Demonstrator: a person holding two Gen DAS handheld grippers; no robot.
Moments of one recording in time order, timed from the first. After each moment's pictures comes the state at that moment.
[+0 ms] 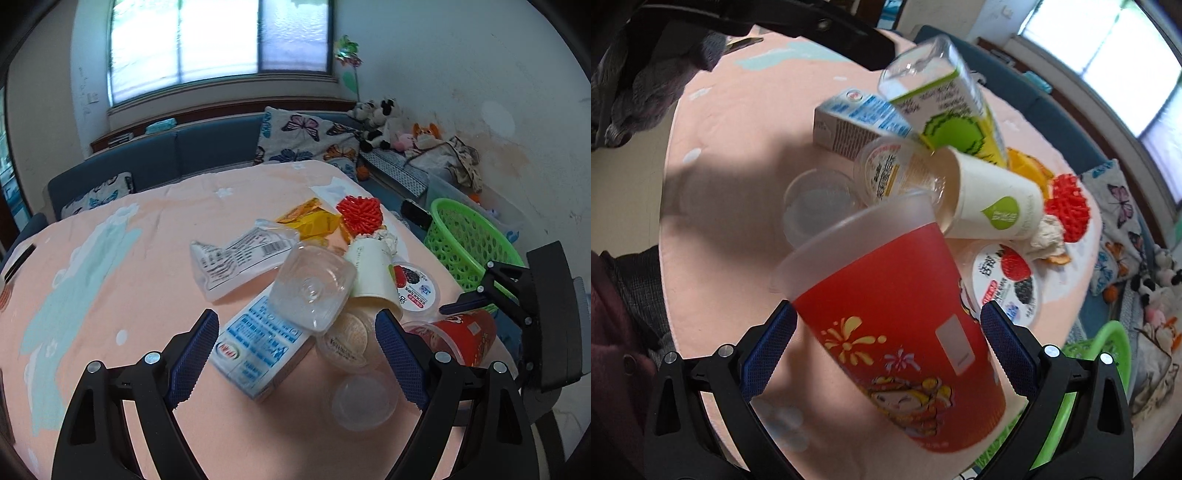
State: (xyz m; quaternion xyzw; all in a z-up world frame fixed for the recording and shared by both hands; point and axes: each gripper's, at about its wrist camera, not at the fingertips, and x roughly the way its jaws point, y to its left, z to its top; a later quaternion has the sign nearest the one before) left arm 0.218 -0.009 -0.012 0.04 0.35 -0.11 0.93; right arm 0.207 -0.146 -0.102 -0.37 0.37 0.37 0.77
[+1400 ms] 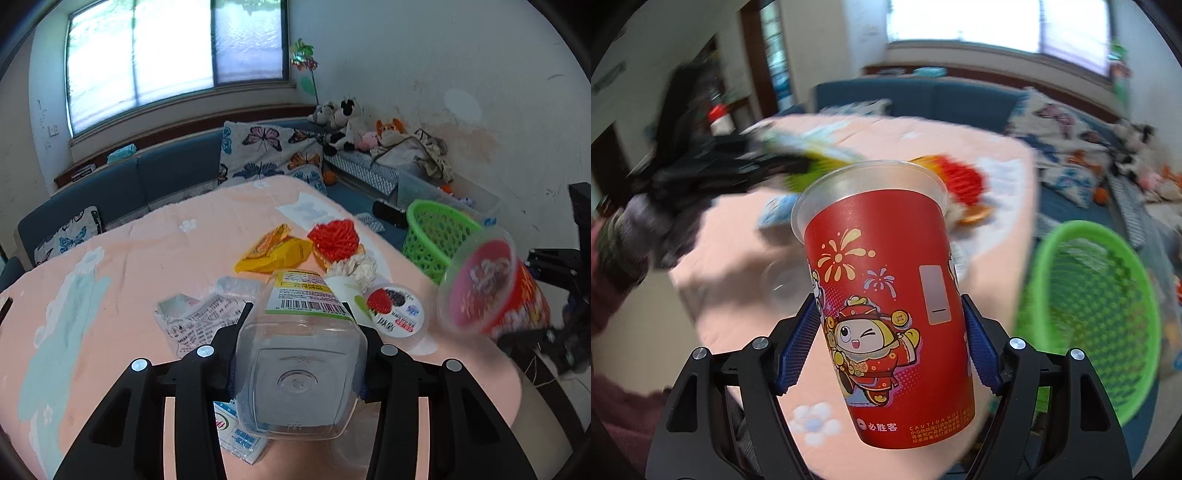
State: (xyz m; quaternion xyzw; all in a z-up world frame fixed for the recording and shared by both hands) left arm 0.248 -0.022 0.012 0.07 0.32 -0.18 0.93; right arm 0.206 -0.246 -0.021 -0.08 0.37 0.26 0.89
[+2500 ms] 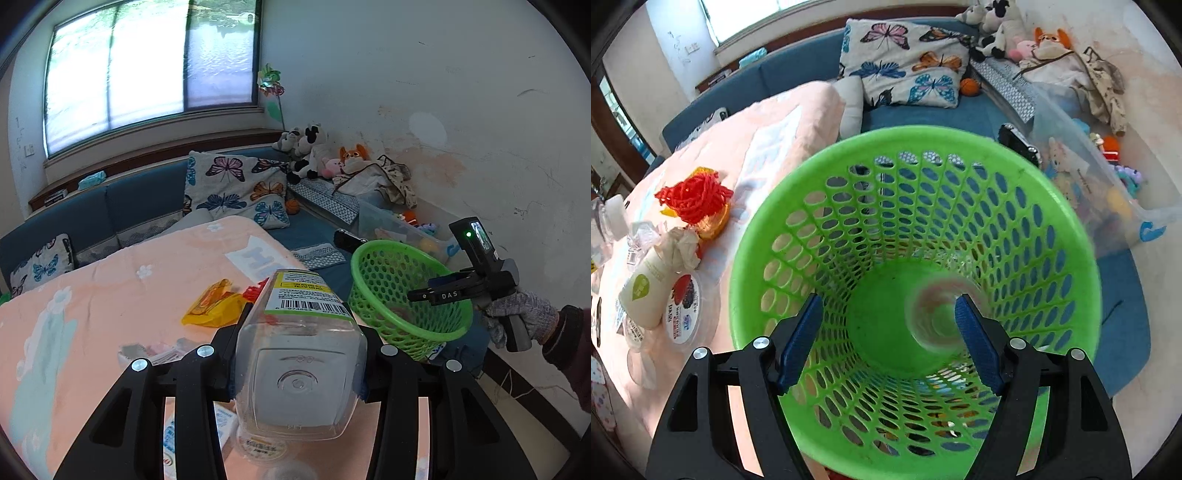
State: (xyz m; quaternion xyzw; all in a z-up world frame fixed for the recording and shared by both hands) left arm 0.251 -0.083 0.053 0.06 0.29 -0.25 0.92; right arm 0.314 -0.402 -0.068 0.05 0.48 0.05 0.88
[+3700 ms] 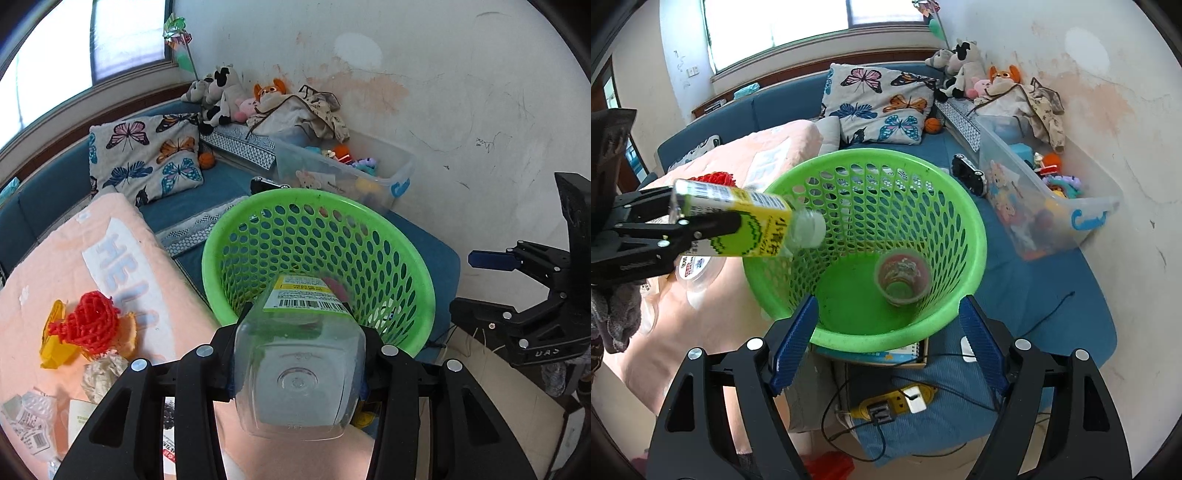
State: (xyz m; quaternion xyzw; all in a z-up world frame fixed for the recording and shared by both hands) left arm 0.302 -0.274 -0.020 0.12 0.38 -0.35 0.85; right arm 0.193 -0.437 -0.035 0.03 0.41 0.00 0.91
